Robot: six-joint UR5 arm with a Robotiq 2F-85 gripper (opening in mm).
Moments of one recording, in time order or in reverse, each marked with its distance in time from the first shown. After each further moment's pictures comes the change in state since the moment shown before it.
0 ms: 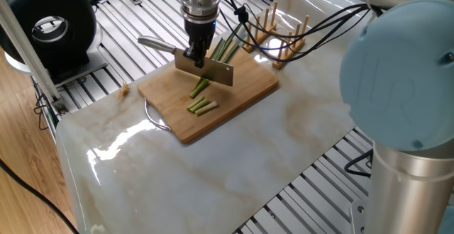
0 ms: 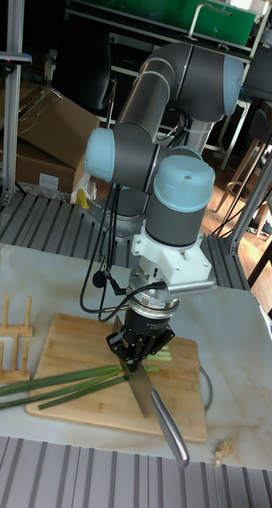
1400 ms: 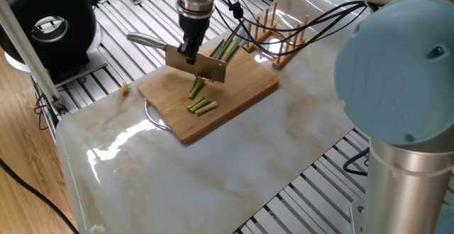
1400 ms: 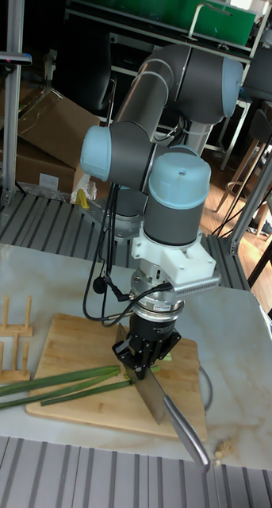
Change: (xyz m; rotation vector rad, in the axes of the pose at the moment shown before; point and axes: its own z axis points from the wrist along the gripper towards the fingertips) arm -0.023 0.005 -0.007 -0.037 -0.050 -0.079
